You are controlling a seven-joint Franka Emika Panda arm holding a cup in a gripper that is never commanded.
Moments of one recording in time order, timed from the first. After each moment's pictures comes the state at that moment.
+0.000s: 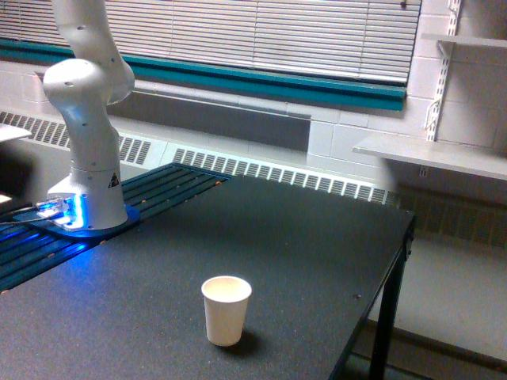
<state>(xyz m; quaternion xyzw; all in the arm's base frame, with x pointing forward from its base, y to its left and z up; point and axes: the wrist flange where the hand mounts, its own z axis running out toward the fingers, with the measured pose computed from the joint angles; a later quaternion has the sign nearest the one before) 0.548 0.105 0.734 -0.85 0.26 -0.39 0.25</state>
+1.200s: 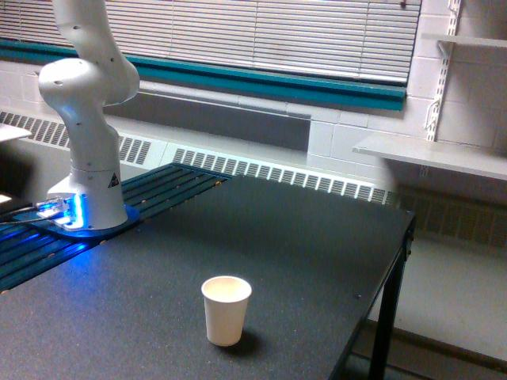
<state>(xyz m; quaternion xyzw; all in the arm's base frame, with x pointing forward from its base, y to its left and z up) 0.558 -0.035 0.660 -0.83 0.33 -0.40 0.19</state>
